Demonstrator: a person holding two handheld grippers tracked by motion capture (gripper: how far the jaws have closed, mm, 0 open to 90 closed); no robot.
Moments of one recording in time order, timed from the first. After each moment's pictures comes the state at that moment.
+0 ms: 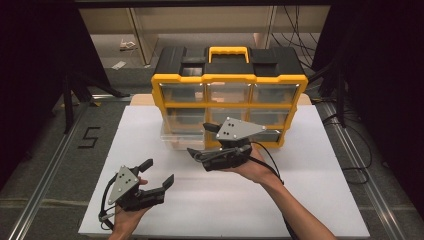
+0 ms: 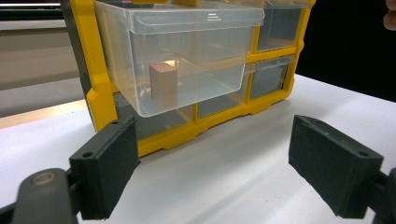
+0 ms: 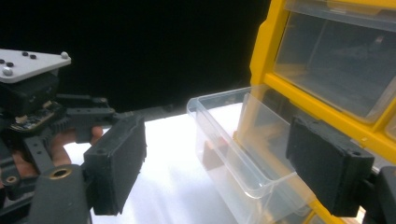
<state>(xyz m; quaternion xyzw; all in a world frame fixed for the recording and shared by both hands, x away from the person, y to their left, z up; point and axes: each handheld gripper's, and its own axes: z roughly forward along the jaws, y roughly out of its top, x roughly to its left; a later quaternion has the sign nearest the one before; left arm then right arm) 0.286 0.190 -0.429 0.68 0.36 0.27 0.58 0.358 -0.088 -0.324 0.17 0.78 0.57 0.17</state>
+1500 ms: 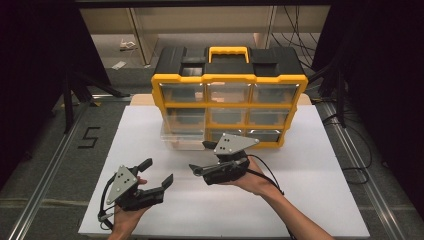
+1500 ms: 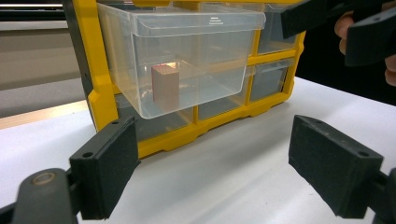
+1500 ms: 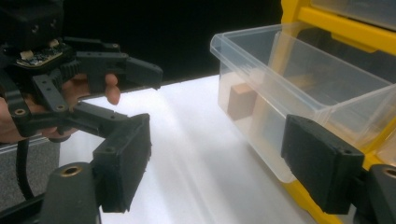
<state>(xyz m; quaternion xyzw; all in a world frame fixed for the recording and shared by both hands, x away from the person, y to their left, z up) 0.287 0.192 -0.428 0.68 0.36 0.27 0.58 0.350 -0.087 -0.362 0.18 0.82 0.53 0.14</state>
